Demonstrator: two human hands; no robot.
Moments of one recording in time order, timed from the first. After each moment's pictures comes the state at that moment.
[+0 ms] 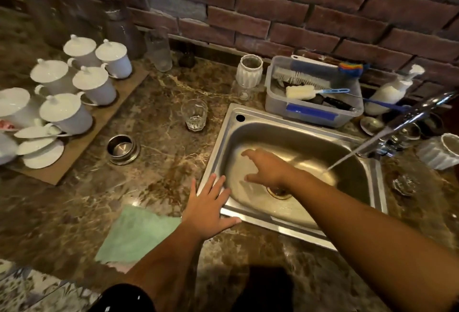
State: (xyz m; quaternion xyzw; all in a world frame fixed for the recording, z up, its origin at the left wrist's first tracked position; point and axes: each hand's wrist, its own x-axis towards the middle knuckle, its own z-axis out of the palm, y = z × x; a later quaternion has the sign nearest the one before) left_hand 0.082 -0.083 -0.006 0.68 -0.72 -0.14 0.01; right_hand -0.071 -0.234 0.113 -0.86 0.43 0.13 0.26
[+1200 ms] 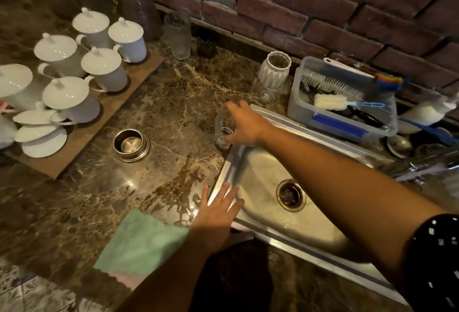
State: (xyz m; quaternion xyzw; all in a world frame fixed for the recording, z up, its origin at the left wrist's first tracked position) left_hand 0.087 -0.090 -0.013 0.67 -0.72 -0.15 0.05; right_hand 0.067 -0.319 0.120 -0.89 0.38 0.07 0.24
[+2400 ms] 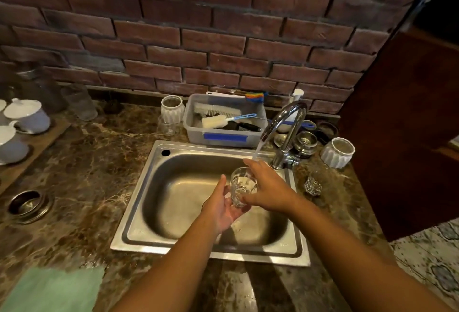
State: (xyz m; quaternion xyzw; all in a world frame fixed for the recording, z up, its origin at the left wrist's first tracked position) left_hand -0.141 -0.202 0.098 0.41 0.00 -0.78 0.47; right_hand -0.281 -0.235 0.179 -0.80 0.52 -0.08 0.29
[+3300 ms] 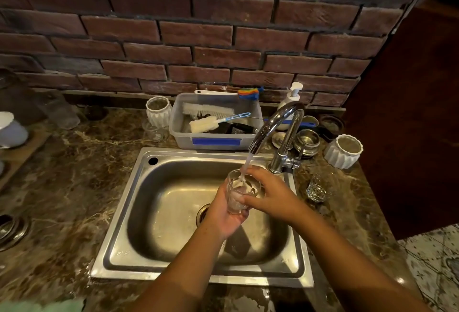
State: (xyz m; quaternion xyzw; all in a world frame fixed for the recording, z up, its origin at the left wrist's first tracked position) left_hand -0.173 -0.251 0.087 0.45 0.00 -0.77 0.46; right_hand -0.314 -0.274 0.156 -0.76 0.48 -0.19 0.38
